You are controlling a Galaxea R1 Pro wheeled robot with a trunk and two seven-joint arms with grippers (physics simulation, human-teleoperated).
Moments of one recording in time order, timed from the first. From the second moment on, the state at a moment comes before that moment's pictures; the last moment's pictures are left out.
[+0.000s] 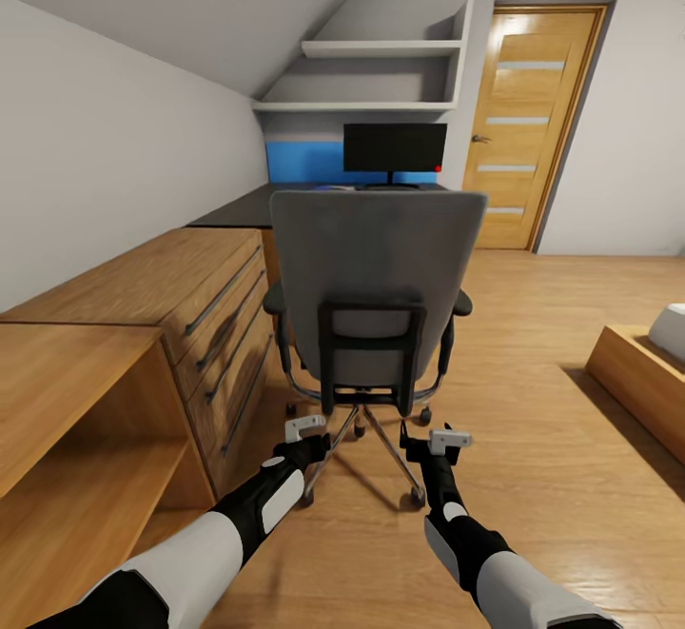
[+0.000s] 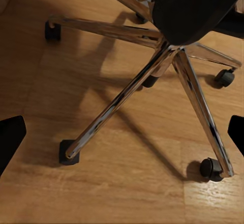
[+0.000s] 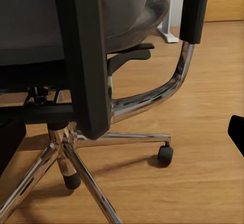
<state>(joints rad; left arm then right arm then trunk) -0.77 -0.17 -0.50 -0.37 0.67 0.01 0.24 -0.67 0.11 0.08 -0.27 -0.01 -0.62 -0.19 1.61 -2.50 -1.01</state>
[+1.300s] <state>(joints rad) -0.77 -0.17 -0.50 -0.37 0.67 0.01 0.24 -0.67 0.11 0.09 -0.26 -0.02 -0.62 -0.18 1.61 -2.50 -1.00</state>
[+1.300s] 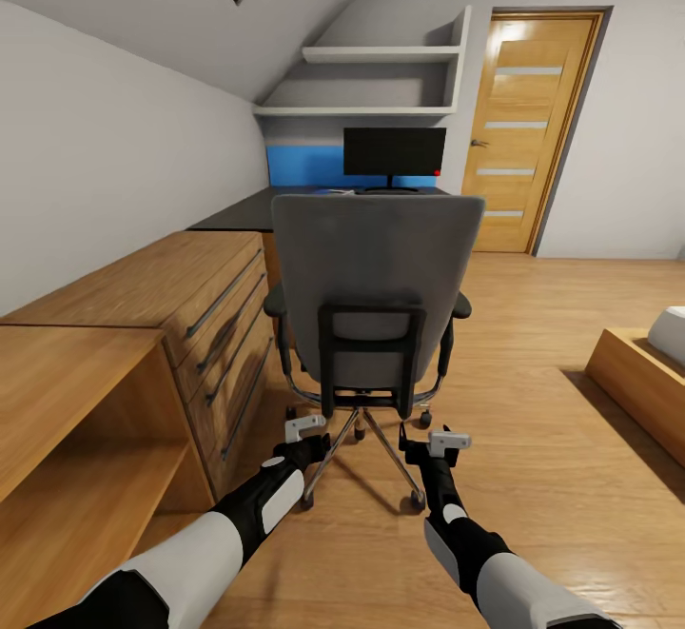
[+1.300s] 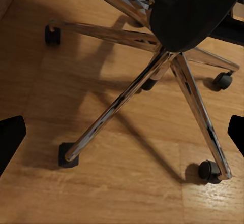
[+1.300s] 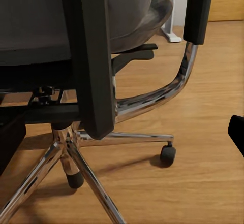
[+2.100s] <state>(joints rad) -0.77 -0.17 -0.50 -0.36 0.67 0.01 0.24 -0.67 0.11 0.09 -0.26 -0.01 -0.62 -0.18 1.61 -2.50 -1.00</state>
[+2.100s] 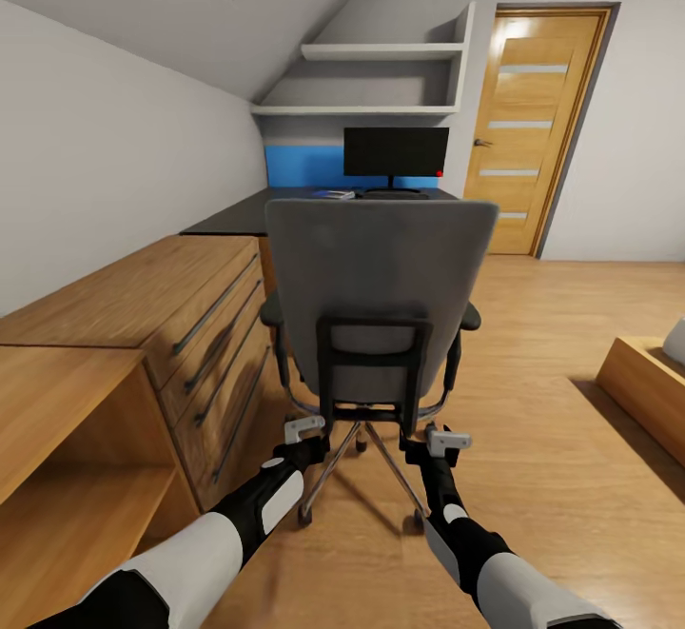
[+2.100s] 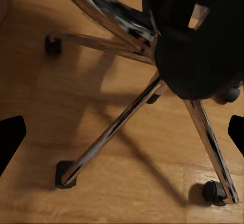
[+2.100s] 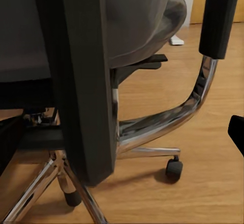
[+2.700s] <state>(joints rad) -0.77 -0.17 -0.50 -0.36 0.67 0.01 0.24 -0.67 0.11 0.09 -0.26 -0.01 -0.62 -0.18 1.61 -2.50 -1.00</state>
